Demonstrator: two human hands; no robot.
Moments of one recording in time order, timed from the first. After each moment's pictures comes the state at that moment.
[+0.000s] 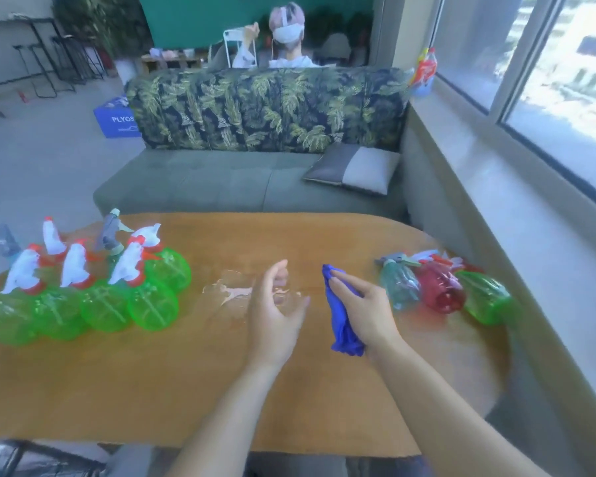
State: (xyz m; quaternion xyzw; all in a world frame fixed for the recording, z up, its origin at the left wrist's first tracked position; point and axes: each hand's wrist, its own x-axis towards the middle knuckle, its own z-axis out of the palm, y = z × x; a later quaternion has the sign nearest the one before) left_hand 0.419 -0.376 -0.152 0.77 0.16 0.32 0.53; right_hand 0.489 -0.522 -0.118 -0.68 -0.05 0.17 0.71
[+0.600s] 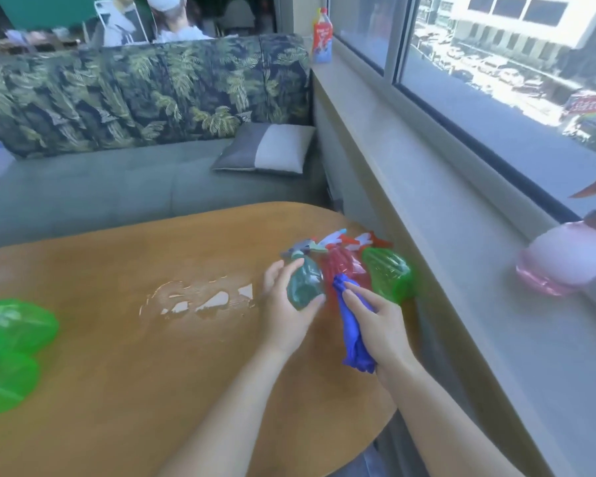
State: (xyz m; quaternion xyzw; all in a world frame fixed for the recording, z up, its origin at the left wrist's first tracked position) left_hand 0.546 -0.520 -0.188 0.85 0.07 0.17 0.49; right_hand 0.539 -0.690 -0.163 -0.68 0.09 0.08 0.73
